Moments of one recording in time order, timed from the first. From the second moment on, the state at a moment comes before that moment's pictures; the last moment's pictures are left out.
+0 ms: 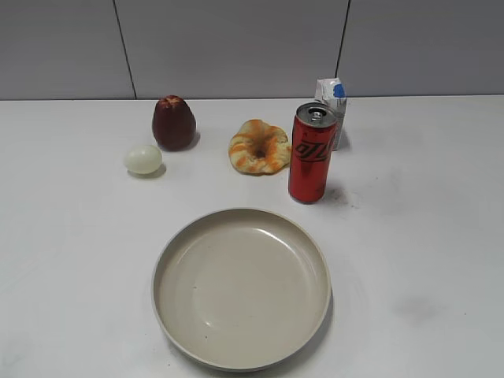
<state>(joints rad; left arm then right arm) 0.01 -0.01 -0.50 -0.16 1.03 0.19 -0.02 -0.01 -0.49 0.11 1.05 -0.04</state>
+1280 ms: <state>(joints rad) 0.01 0.13 -0.53 -0.17 0.87 0.19 -0.02 -0.01 -0.49 0.11 1.05 -0.04</state>
